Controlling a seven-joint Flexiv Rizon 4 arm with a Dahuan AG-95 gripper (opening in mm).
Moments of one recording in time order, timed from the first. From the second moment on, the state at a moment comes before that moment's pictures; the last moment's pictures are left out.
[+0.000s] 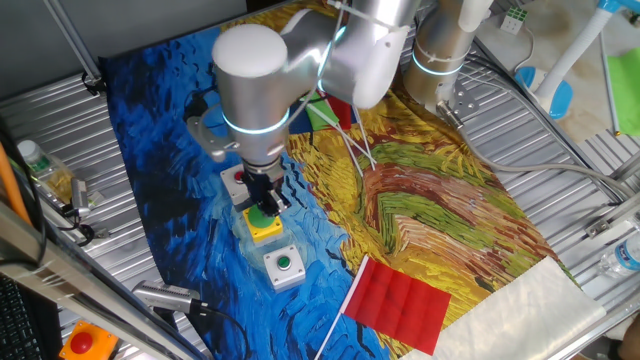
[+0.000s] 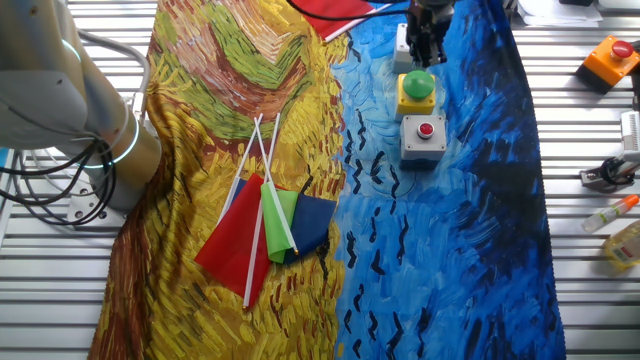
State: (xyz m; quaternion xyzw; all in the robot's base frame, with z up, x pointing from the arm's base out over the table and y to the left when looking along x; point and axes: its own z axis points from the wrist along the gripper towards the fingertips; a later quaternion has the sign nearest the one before) arm 0.534 0.168 0.118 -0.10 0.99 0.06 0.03
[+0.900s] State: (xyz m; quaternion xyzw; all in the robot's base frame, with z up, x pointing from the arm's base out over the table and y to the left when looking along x) arm 0.532 0.181 0.126 -0.10 0.99 0.03 0.02
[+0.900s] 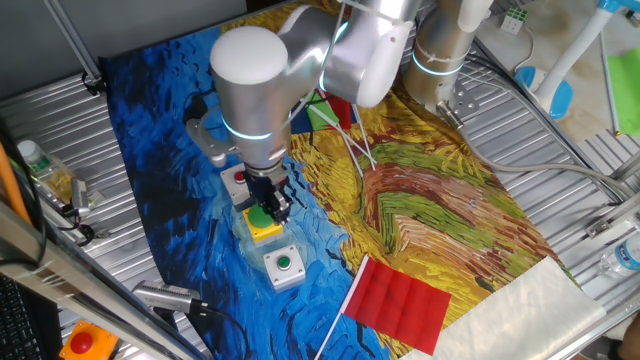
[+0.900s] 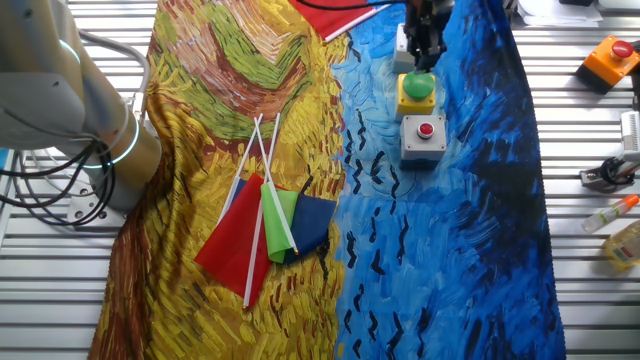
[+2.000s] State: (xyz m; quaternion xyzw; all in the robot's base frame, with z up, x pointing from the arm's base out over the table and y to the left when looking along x) arm 0.523 0.248 0.117 -0.05 1.00 0.02 0.03
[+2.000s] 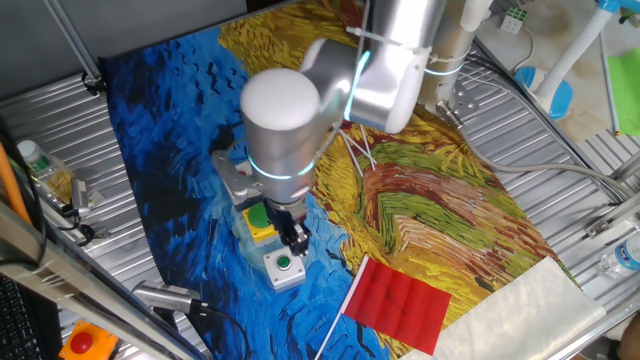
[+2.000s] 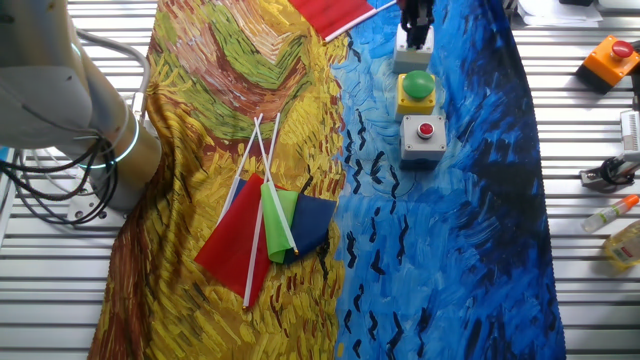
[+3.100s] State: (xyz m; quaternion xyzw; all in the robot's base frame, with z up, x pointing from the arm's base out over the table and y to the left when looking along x) arm 0.539 0.288 0.110 -0.02 1.00 0.03 0.03
